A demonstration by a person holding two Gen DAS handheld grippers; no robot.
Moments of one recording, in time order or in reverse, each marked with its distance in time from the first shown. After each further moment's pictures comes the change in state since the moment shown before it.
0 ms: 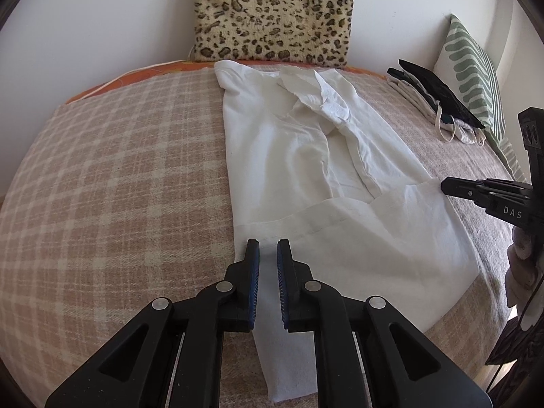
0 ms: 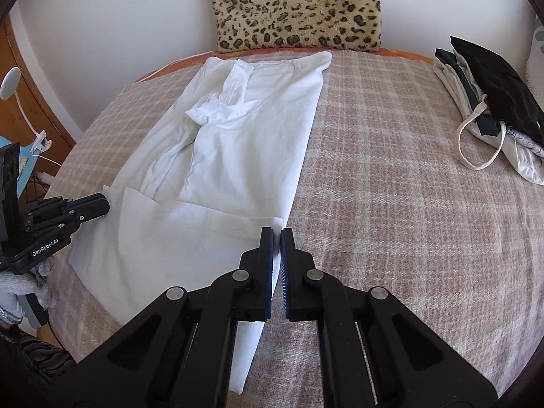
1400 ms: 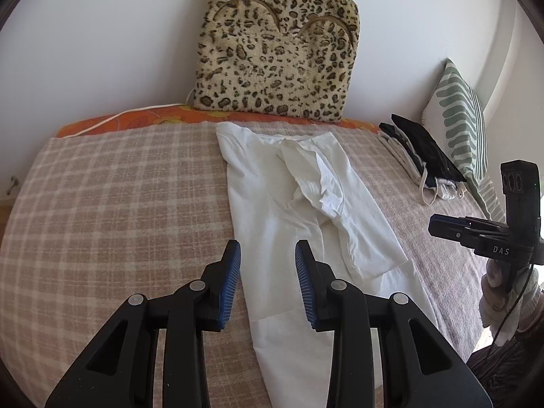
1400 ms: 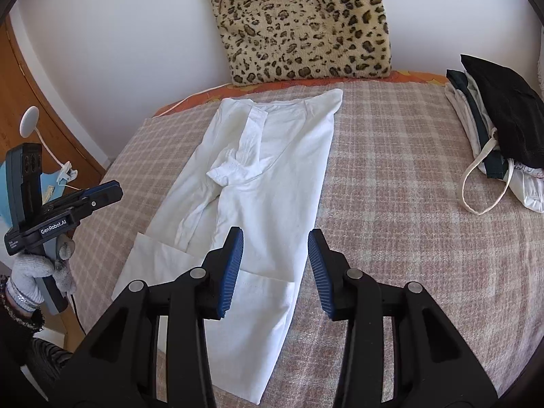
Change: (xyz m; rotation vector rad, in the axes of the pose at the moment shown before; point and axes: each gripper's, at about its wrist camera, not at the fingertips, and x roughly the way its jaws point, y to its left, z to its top) left arm -0.032 0.038 0.077 -0.063 -0.090 -0.112; right arm -0.024 -0.018 0.053 0.050 -0.047 0.152
